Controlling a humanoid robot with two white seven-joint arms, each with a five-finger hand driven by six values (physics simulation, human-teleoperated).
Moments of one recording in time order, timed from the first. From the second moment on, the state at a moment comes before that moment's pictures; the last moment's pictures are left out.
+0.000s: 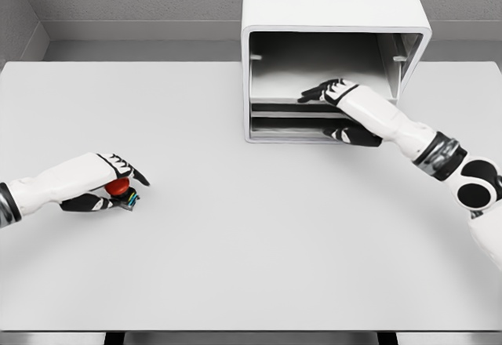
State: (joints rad) left arm -0.08 0.69 -0.09 -1.61 -0.36 -0.61 -0.61; right arm -0.39 -0.54 0.38 -1.41 0.36 -0.61 0.20
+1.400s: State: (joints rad) left arm -0.08 0.69 -0.04 -1.70 -0.36 -0.61 -0.61; right arm -0.19 -0.63 0.23 -1.63 0.35 -0.61 0.20
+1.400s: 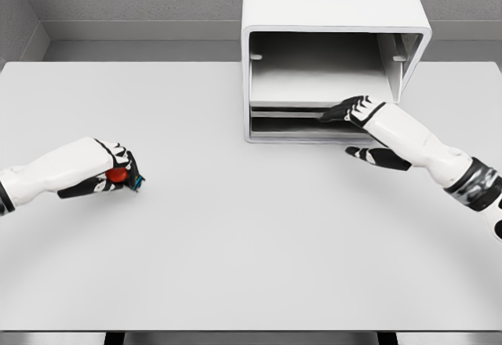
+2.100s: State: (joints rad) left arm -0.11 0.68 -0.03 -1.75 -0.35 -0.61 -0.61; right arm -0.34 -0.49 0.29 -1.45 0.38 -0.61 0.24
